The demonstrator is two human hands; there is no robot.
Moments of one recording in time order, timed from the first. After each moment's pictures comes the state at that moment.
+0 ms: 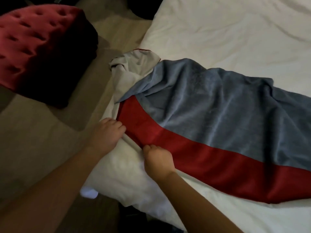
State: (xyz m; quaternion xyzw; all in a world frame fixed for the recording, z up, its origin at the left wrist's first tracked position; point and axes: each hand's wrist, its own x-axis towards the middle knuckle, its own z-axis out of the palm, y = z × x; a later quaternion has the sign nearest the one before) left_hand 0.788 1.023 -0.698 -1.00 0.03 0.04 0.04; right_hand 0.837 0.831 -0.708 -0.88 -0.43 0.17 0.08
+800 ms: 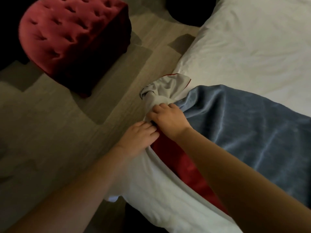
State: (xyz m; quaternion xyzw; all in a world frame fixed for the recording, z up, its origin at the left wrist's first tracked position) left_hand 0.772 1.091 -0.702 -1.00 0.01 0.02 -0.06; right_hand 0.908 1.018 -0.683 -0.74 -0.66 0.04 -0.06
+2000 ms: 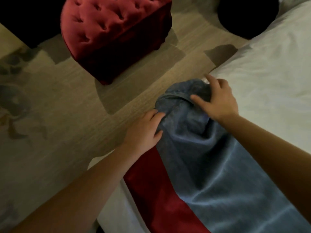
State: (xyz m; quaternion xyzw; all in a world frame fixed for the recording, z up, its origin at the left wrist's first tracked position) left_hand 0.862 1.101 -0.721 -0.91 -0.35 -0.04 -0.21; right_hand 1.111 1.055 -0.695 -0.84 -0.49 0.14 0.19
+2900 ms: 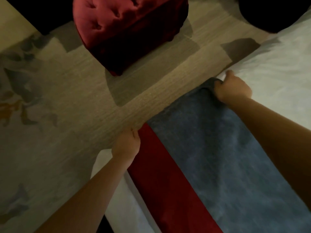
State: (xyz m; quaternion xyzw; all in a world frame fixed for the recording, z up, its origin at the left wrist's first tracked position) left_hand 0.793 1.092 -0.773 -0.68 -0.68 -0.01 -0.29; right_hand 1.116 1.112 -0.711 -0.90 -0.38 0.19 0.04
